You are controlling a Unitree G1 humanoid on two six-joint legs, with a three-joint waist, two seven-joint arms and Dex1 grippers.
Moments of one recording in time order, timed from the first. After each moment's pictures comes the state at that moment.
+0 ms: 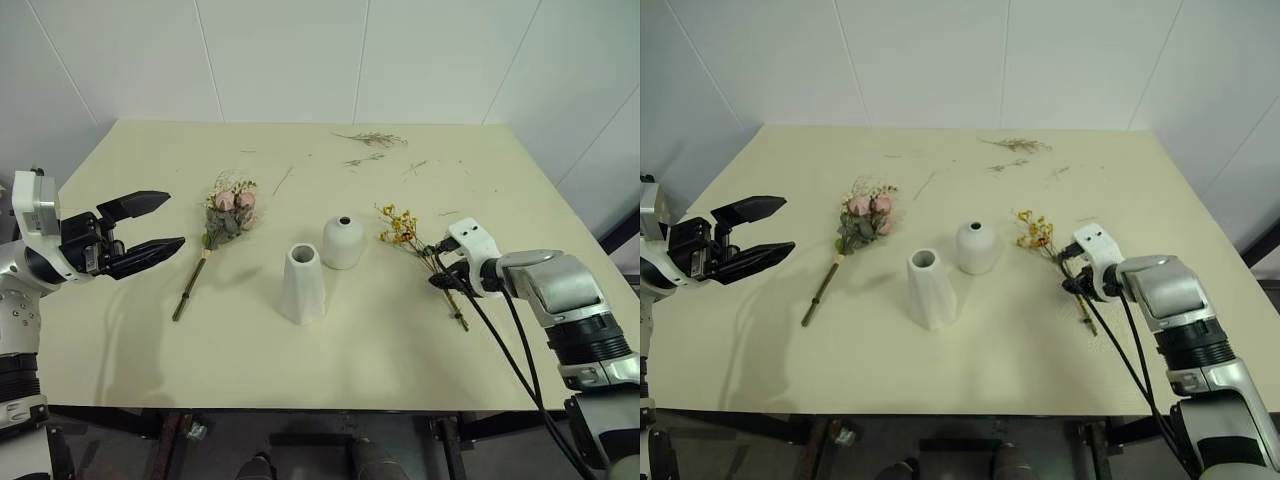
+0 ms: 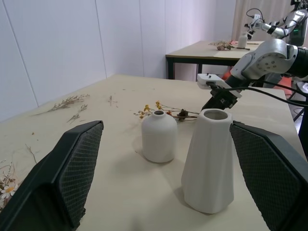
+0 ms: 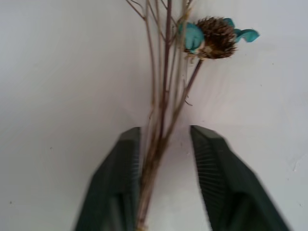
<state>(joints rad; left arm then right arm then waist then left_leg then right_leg) -0.53 0.86 0.43 0.24 -0.71 0.31 -1.32 -0.79 -0.71 0.15 0.17 0.18 1.09 0.66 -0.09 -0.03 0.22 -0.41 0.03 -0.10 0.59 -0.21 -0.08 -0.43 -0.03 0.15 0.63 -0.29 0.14</state>
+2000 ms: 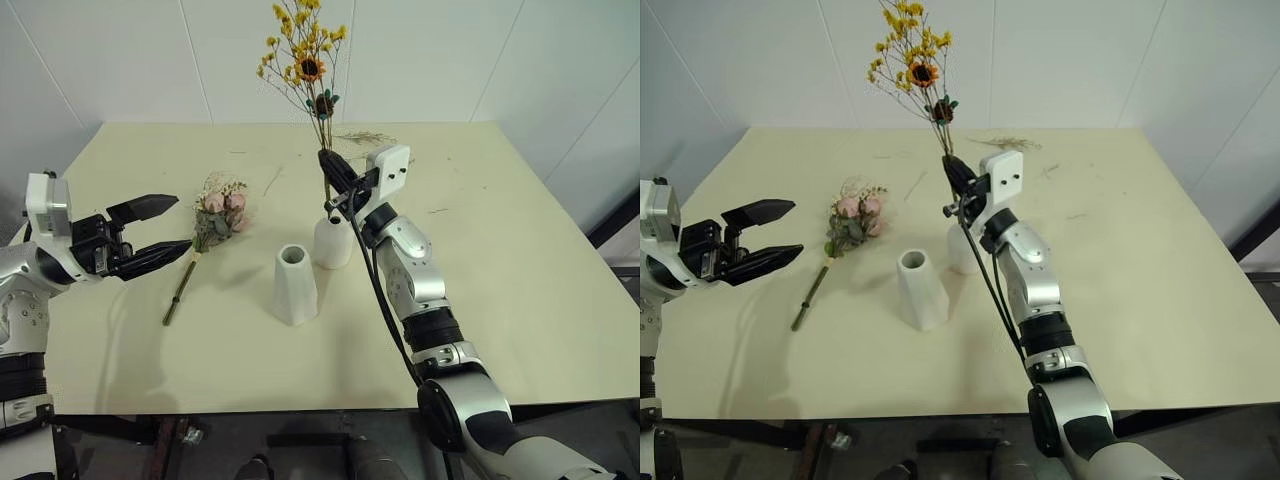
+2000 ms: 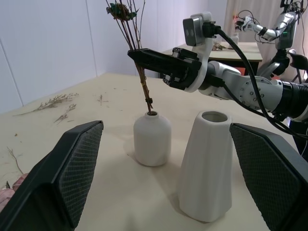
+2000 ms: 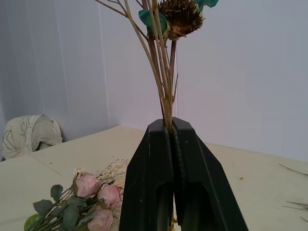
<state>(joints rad) -0.54 0.84 0.41 0.24 -0.70 0.31 -1.30 -0.94 0.01 -0.06 0.48 0.24 -0.13 0.49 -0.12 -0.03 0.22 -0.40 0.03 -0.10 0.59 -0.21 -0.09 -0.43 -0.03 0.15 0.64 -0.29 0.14</state>
